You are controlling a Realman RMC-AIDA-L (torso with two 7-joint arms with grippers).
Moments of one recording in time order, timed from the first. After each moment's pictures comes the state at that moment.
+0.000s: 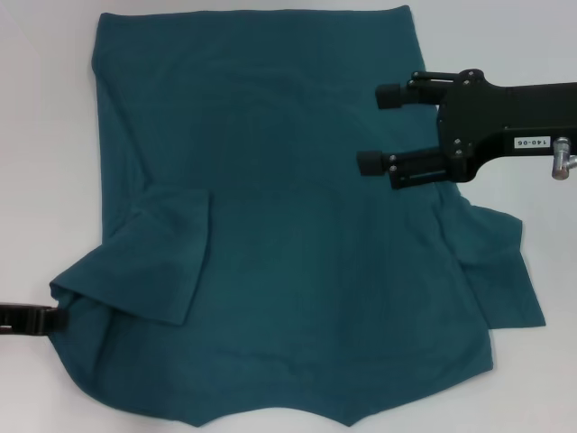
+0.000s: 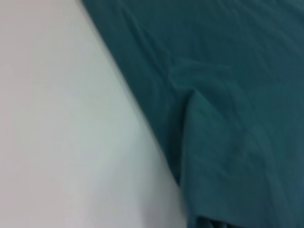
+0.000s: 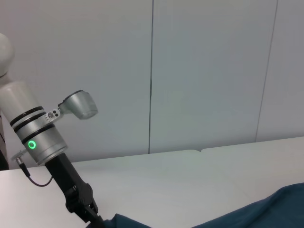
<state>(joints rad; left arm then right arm) -0.21 -2.17 0.91 1.41 2.47 1.43 -2.43 0.61 2.10 -0.84 -1.19 -1.91 -1.64 1.67</state>
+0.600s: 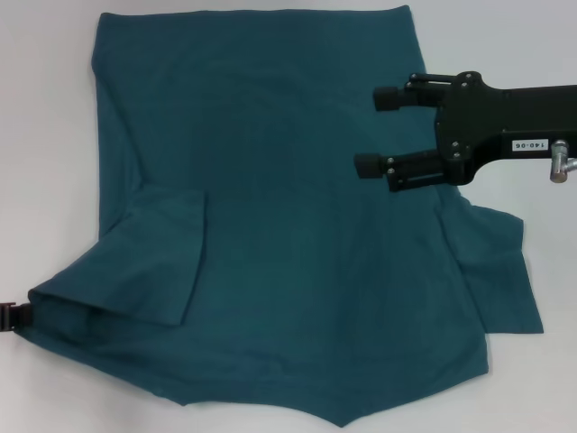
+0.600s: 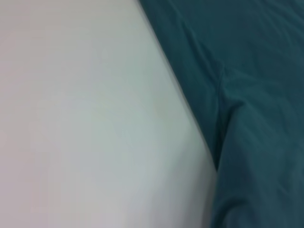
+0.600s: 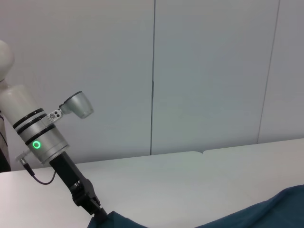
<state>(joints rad) -0.21 -2.16 0.82 1.35 2.48 1.37 -2.42 0.60 2.10 -0.85 -1.19 -1.90 -1.64 1.67</state>
